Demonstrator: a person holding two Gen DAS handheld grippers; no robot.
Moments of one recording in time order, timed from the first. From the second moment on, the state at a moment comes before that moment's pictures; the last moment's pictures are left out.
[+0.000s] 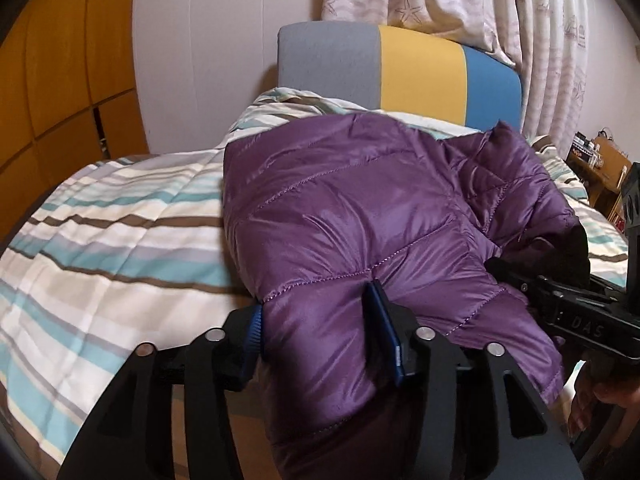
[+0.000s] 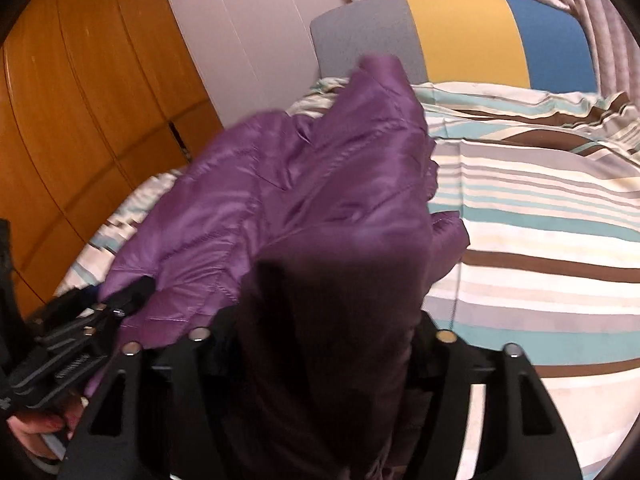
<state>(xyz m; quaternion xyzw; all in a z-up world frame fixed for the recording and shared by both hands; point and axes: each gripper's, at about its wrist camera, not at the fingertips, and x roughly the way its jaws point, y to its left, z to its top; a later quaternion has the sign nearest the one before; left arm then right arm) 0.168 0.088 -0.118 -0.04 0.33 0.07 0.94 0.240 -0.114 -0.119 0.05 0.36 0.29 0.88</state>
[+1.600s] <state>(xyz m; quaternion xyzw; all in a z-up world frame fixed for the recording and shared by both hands) 0.250 0.098 -0.133 -0.07 0.37 0.13 0.92 0.278 -0.130 -0.153 0.00 0.39 0.11 0.91</state>
